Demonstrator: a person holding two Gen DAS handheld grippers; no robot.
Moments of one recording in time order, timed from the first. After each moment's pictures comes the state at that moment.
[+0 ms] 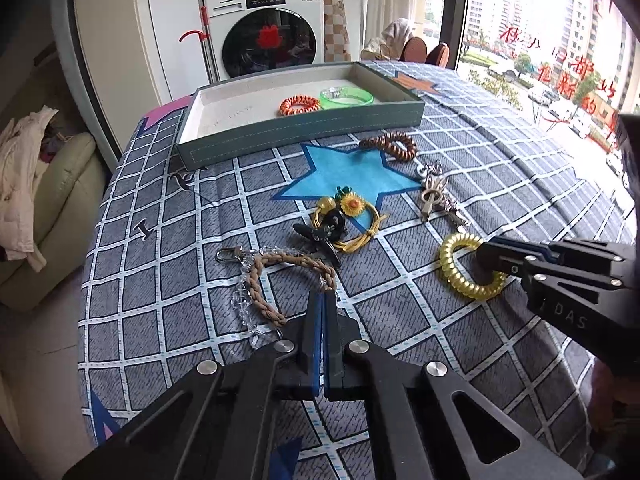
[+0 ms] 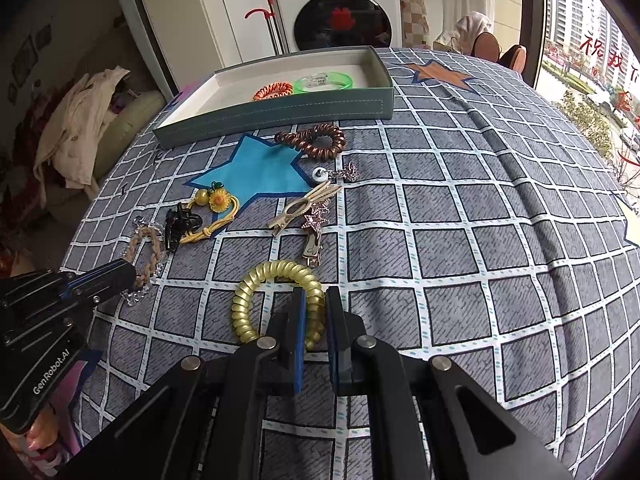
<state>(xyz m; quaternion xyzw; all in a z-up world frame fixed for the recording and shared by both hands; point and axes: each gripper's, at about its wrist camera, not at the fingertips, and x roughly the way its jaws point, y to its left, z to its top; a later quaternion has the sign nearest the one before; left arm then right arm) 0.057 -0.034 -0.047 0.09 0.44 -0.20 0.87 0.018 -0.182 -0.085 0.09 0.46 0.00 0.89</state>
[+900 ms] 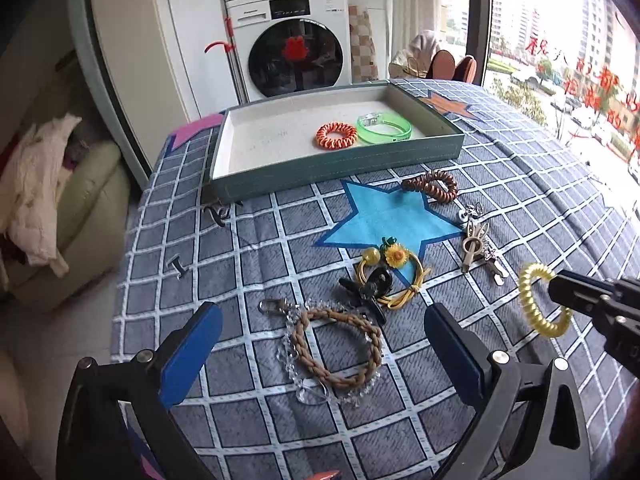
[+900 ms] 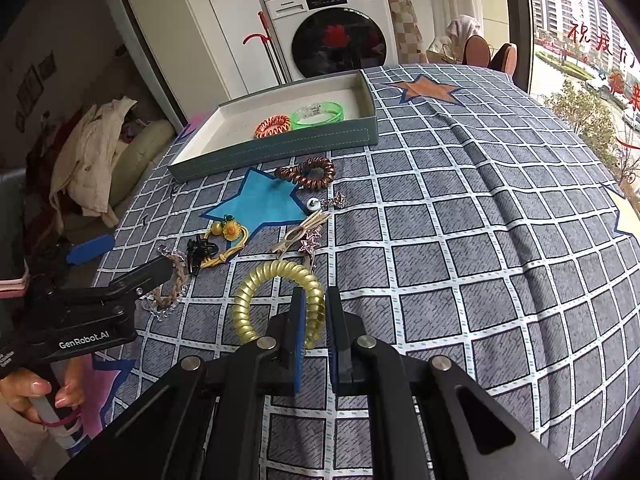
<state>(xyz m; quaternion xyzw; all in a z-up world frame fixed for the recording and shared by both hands) 0.090 -0.037 -0.032 0.11 0.41 -0.15 0.89 0.000 -0.204 -0.058 0.13 0.42 0.01 0.90</state>
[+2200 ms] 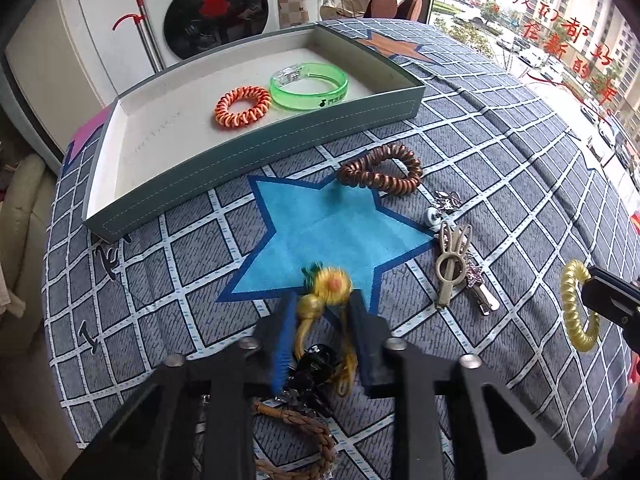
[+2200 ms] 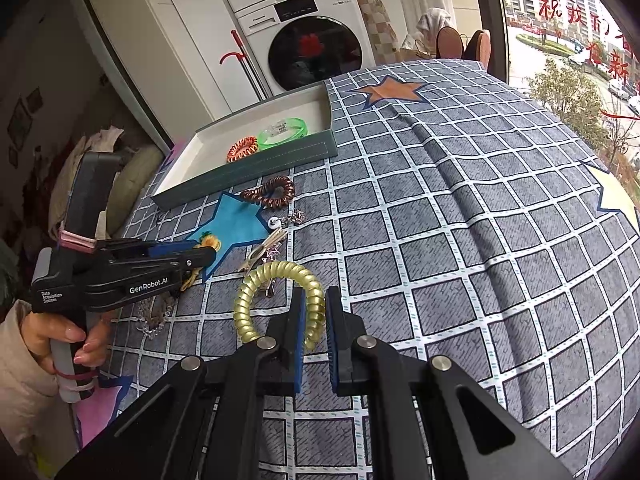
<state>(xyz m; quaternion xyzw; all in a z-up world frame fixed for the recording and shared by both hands) 0.151 -0.096 -0.061 0.15 0.51 -0.26 0.81 -0.009 -0.241 -0.054 0.17 0.41 -0.01 0.90</state>
